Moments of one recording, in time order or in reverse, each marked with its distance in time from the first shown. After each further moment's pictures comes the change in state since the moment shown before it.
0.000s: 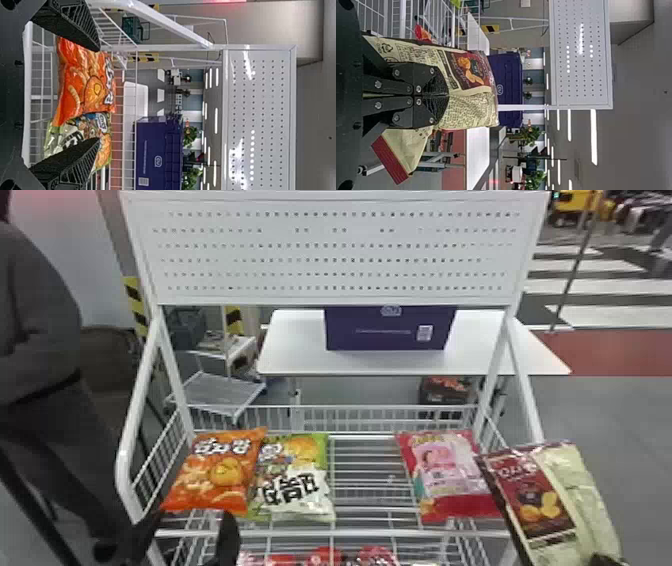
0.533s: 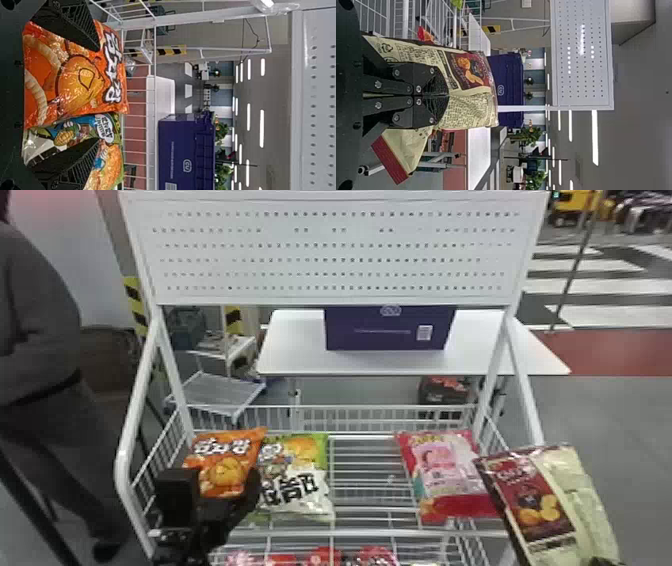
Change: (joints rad) left arm -0.440 -0.021 -0.050 0.358 0.078 0.242 -0.047; right arm 0.010 0.003 0.003 -0.003 0.006 -0.003 0.000
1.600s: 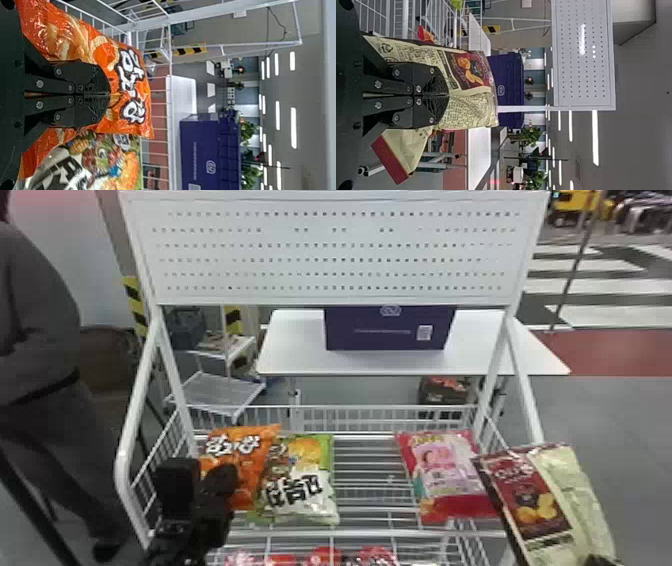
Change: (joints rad) left arm 0.037 0.010 0.023 -0.176 0.005 0.241 0.015; right arm -0.018 -0.002 0.007 0.015 0.000 0.000 0.000
